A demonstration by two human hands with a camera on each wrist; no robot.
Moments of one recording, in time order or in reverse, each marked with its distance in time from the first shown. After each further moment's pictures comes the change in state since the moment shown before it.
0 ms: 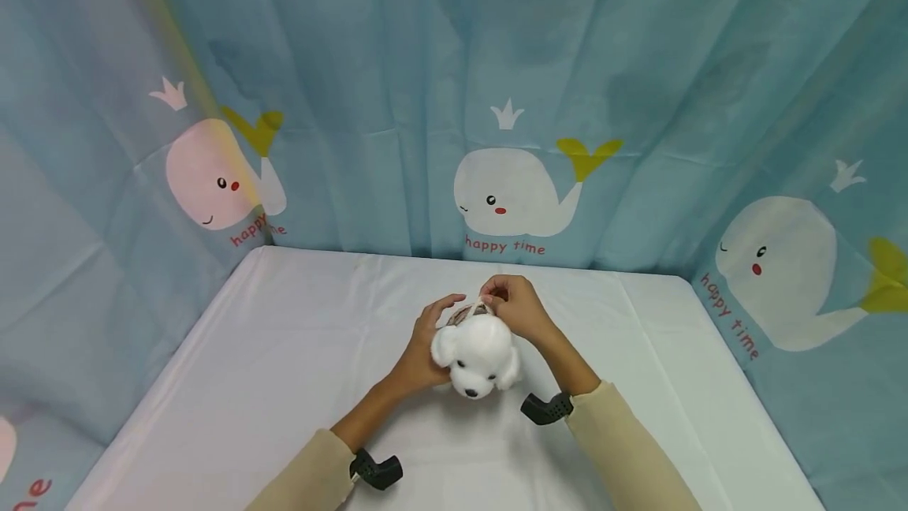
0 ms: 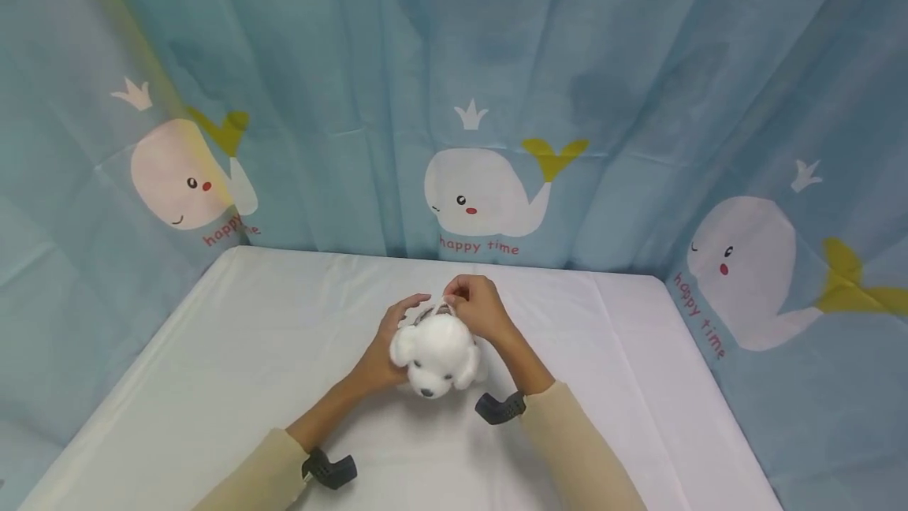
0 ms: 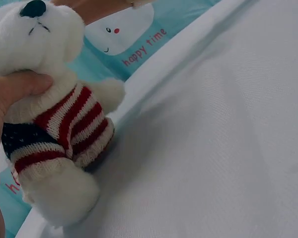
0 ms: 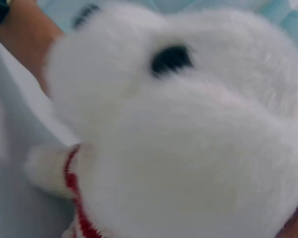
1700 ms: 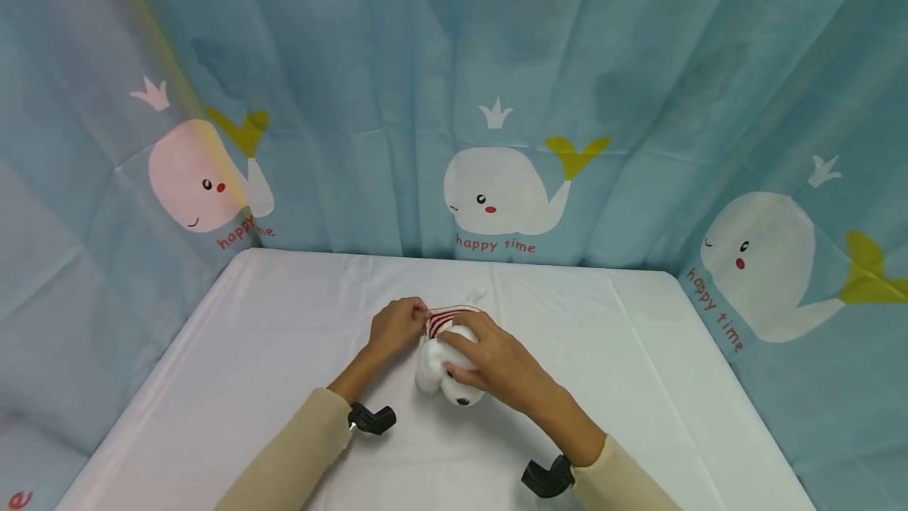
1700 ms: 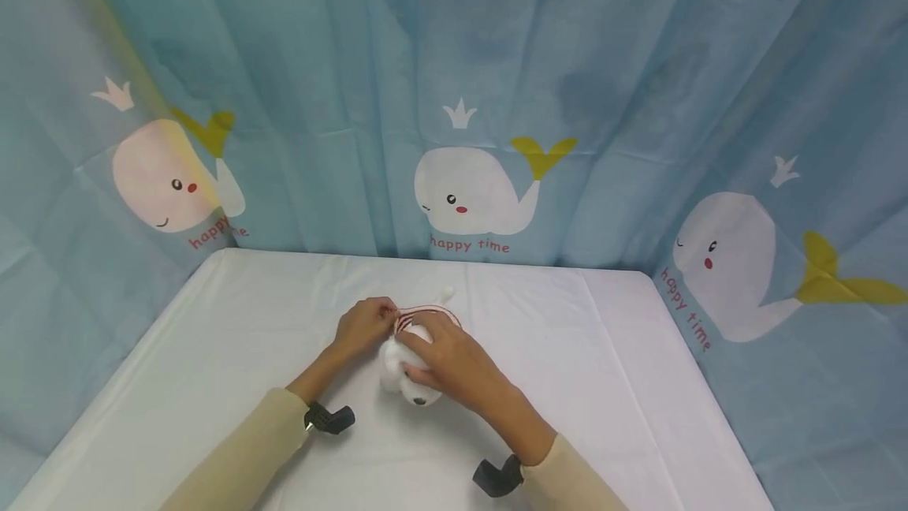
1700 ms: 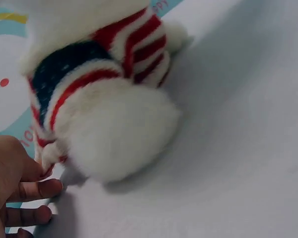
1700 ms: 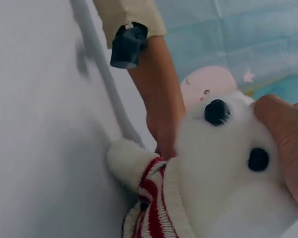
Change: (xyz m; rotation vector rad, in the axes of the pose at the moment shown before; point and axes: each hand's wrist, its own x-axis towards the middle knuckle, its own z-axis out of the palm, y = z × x) left_hand 0.027 -0.044 -0.022 0.445 -0.048 -0.532; right_hand -0.070 -0.029 0.024 -0.647 0.021 -0.775
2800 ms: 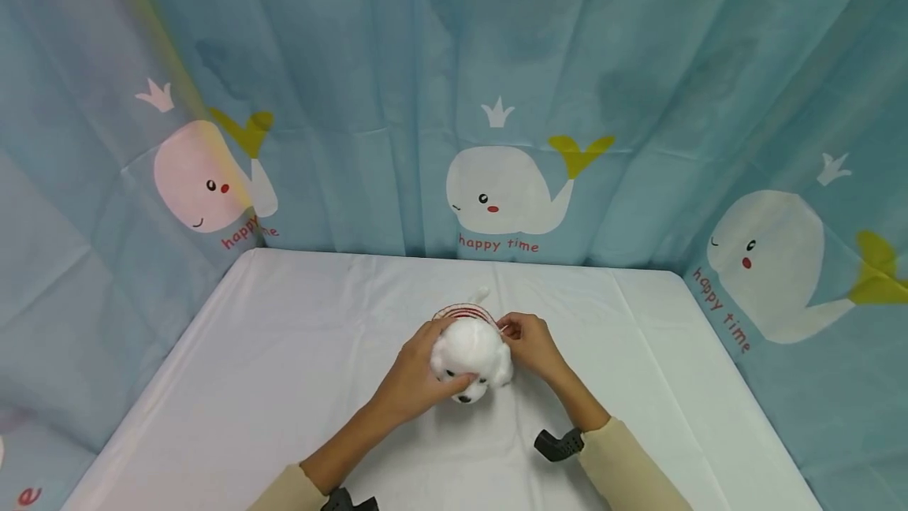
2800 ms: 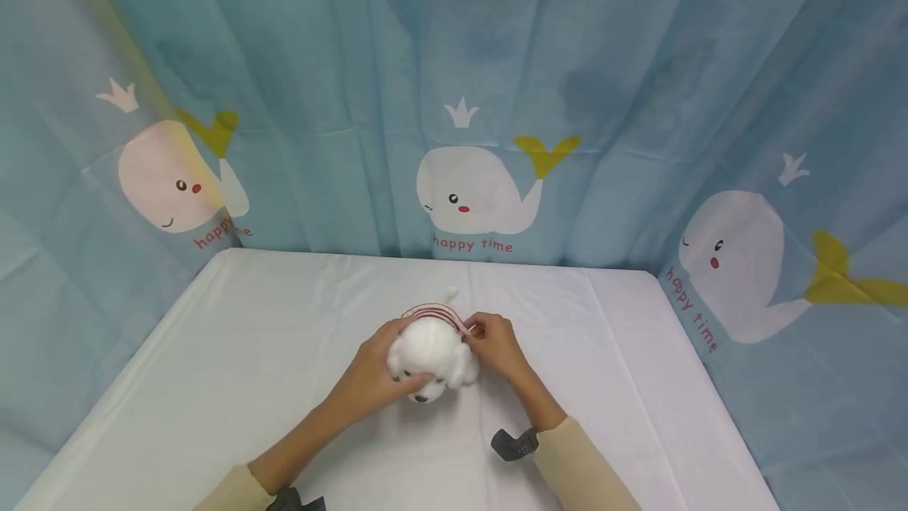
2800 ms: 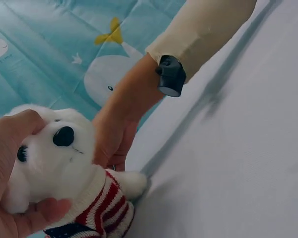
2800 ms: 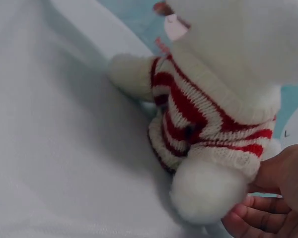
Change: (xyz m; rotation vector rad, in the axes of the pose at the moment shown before) left_hand -0.093 0.086 -0.028 -0.299 0.022 0.259; right_hand -0.051 0.076 0.044 0.516 -0.047 0.883
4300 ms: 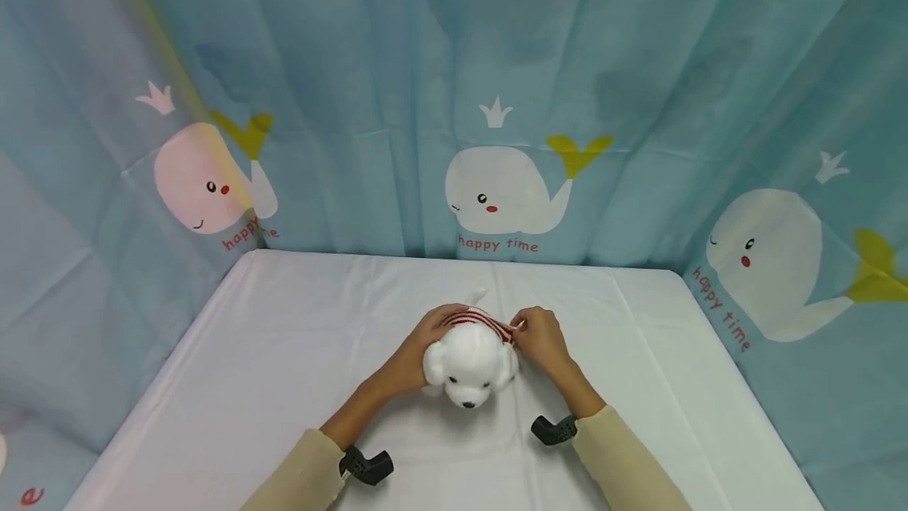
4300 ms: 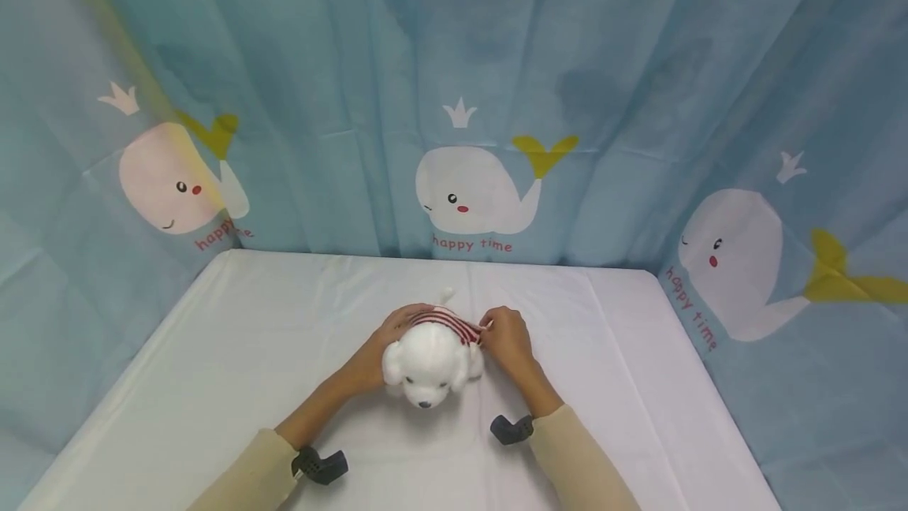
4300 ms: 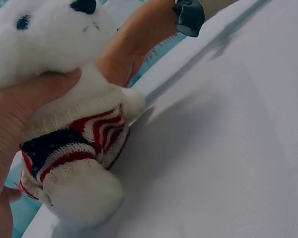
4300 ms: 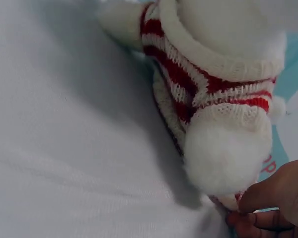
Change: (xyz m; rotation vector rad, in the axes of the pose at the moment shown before) left_hand 0.032 -0.076 0.009 -0.147 -0.190 0.416; right_hand 0.007 0.009 -0.006 -0.273 0.100 0.012
